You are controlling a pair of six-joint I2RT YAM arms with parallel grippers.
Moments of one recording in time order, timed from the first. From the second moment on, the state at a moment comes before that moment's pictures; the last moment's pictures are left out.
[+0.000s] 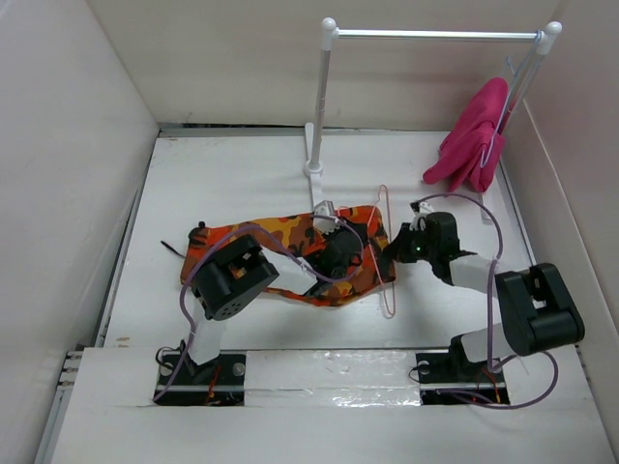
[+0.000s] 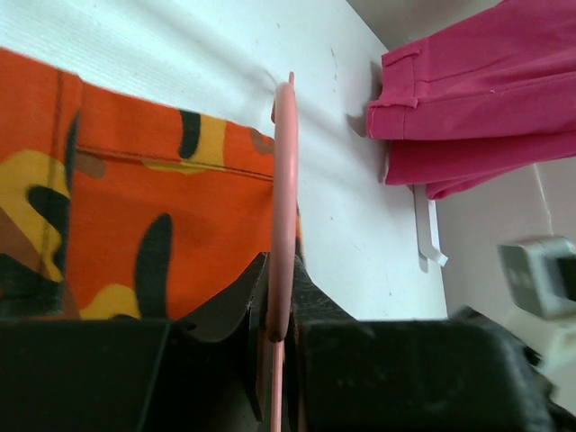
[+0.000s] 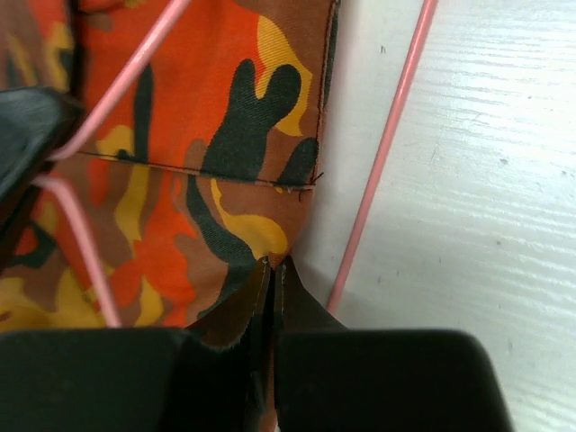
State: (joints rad) left arm -1.02 1.96 0.95 0.73 -0.68 -1.09; right arm 0.22 1.44 0.49 0.30 -0.35 0.34
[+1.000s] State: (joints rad) left arm -1.05 1.64 0.65 0.74 -0.72 -0.73; right arm -0.32 0.83 0.37 -0.08 -0.42 0.29
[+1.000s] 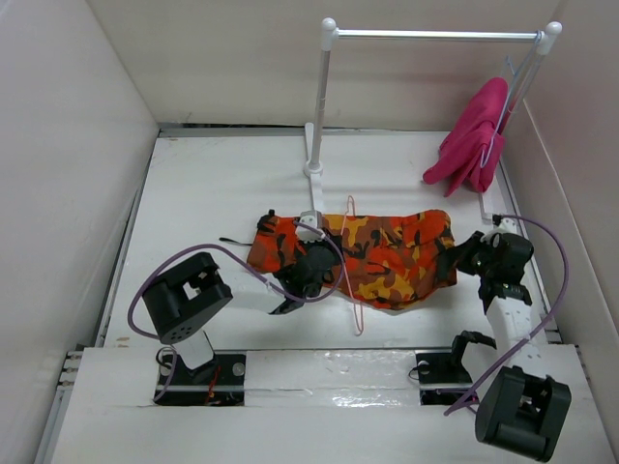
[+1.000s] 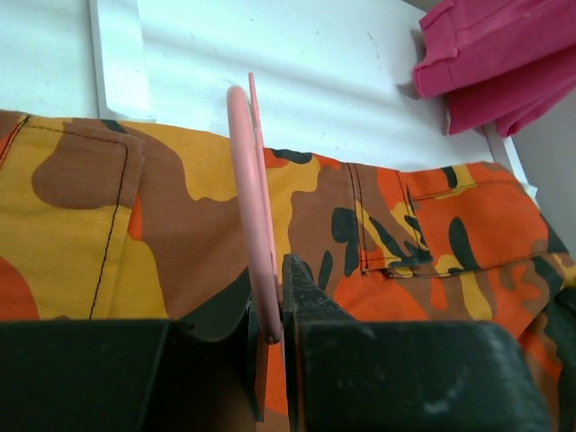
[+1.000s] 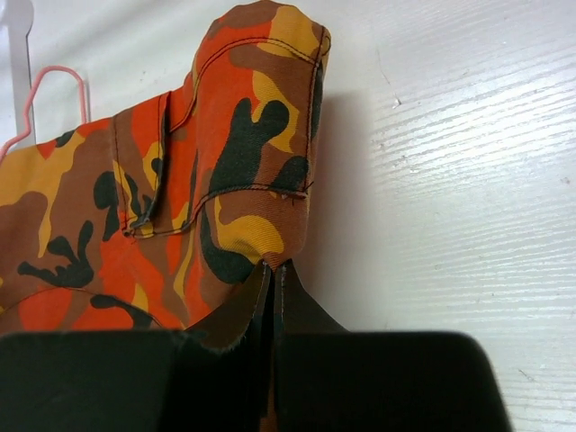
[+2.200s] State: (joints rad) left arm -1.18 1.42 0.80 0.51 -0.75 -0.51; right arm 0.78 0.69 0.53 -0.08 0.02 0.60
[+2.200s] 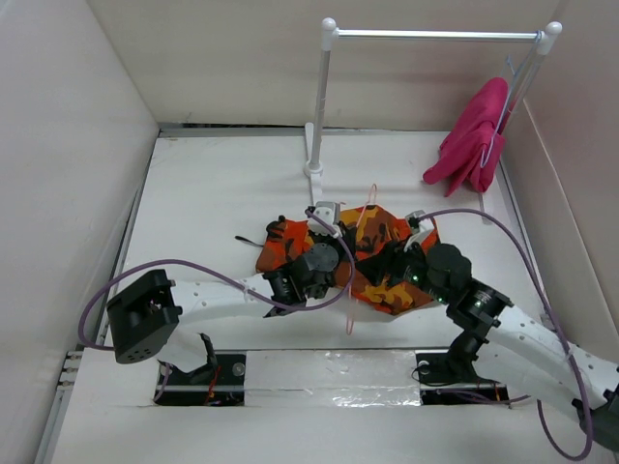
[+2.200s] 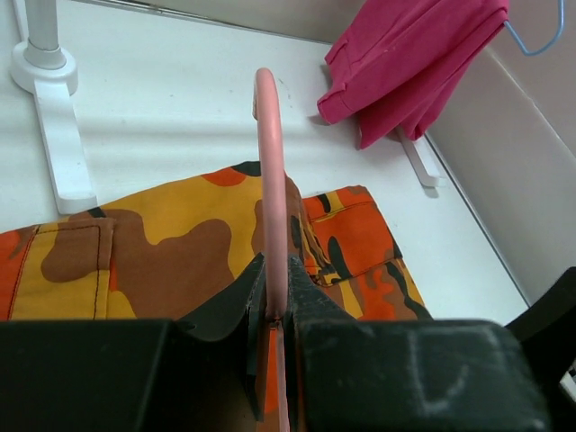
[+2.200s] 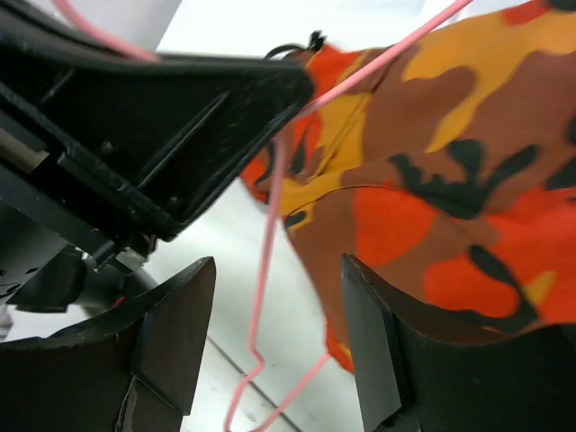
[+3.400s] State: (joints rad) left arm -1.07 1.14 1.18 0.25 -0.49 -0.49; right arm 0.72 0.92 0.73 0.20 -0.07 0.98
